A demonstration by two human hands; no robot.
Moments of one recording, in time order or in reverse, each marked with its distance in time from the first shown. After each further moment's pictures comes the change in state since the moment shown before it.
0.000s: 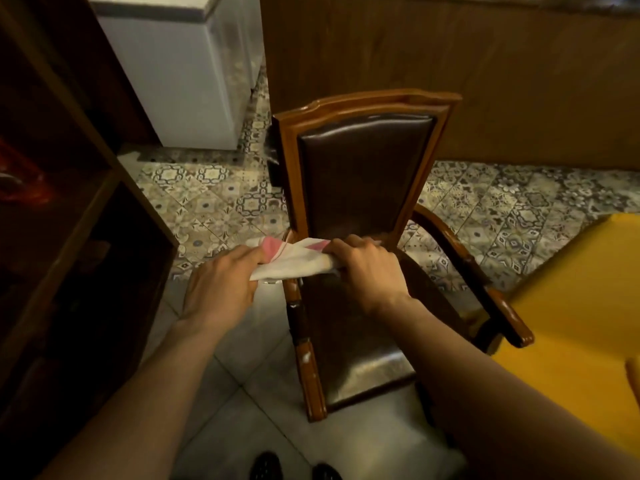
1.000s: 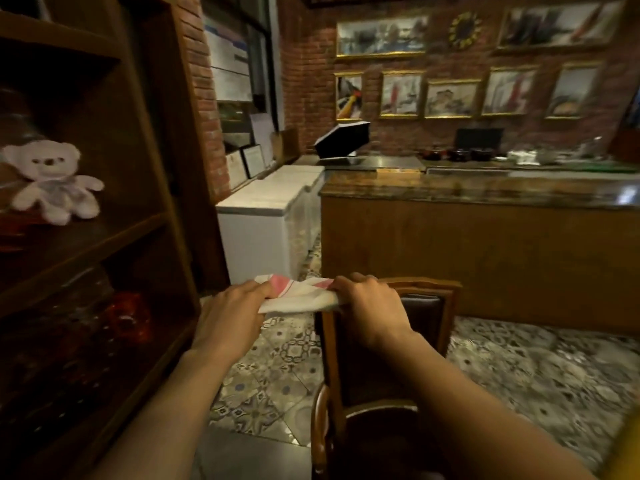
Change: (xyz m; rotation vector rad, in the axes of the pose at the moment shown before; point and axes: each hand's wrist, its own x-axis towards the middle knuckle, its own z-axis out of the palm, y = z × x) left_hand 0.041 0.050 -0.238 0.239 0.351 -0.078; right_hand 0.070 -0.060 -0.229 -0.021 0.291 -0.261
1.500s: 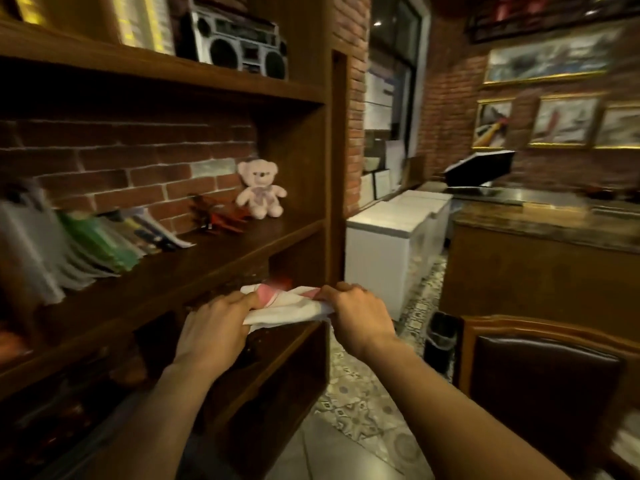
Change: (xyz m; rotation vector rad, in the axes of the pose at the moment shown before) left_hand -0.220 -0.171 -0.173 0.259 -0.005 -0.435; right_hand -0.001 -0.306 0.020 0.155 0.010 -0.402
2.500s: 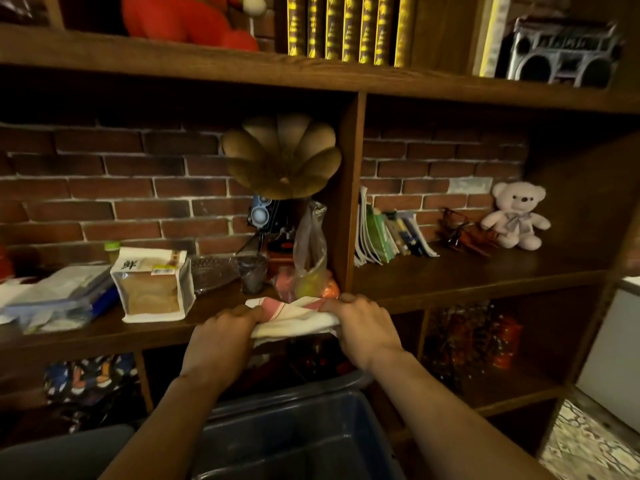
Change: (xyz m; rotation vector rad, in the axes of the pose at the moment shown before) left_hand -0.262 -0.256 -0.142 0.291 -0.056 -0.649; right_hand 0.039 -0.387 0.044 0.301 -0.116 -0.640
